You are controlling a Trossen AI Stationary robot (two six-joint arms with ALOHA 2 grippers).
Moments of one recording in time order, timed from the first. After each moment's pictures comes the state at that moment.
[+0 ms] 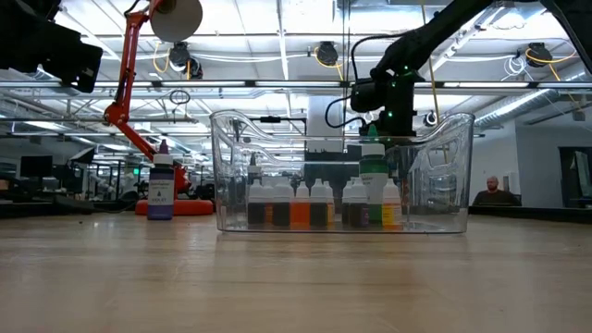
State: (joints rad) left arm -0.41 0.03 0.20 -0.29 -0.24 -0.06; right arm -0.76 1.83 1.40 -0.97 0.08 0.19
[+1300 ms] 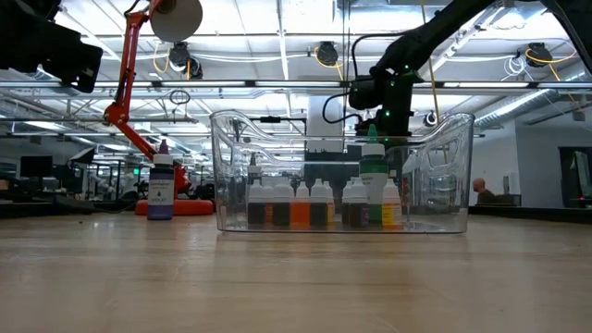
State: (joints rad) left arm -0.41 0.03 0.20 -0.29 -0.24 -0.06; right arm -0.76 1.83 1.39 -0.91 0.07 0.13
